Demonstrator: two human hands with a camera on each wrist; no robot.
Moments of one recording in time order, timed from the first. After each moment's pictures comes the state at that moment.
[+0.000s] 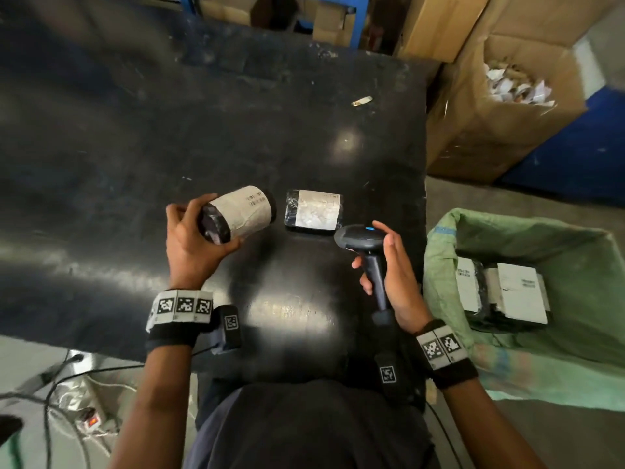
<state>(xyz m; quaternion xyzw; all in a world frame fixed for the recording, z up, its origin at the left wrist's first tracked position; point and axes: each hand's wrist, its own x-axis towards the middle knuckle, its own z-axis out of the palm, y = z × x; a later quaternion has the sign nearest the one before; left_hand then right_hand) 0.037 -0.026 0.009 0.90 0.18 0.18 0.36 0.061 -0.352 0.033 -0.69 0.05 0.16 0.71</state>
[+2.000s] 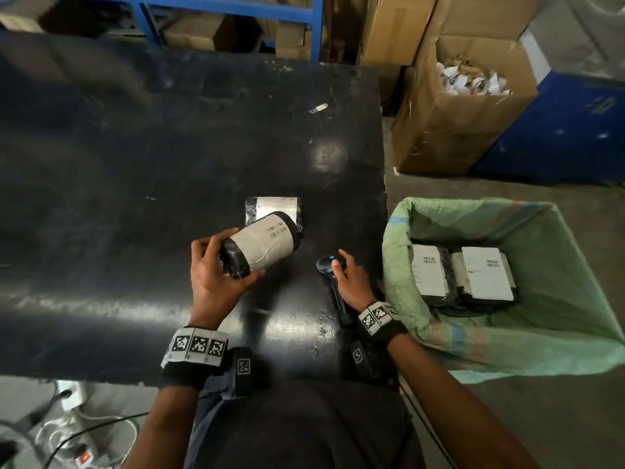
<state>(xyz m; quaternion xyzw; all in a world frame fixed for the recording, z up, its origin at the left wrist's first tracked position) 0.015 -0.136 -0.001 0.89 0.10 0.16 0.42 0.079 -0.402 -0.095 -0.88 0.09 0.21 0.42</state>
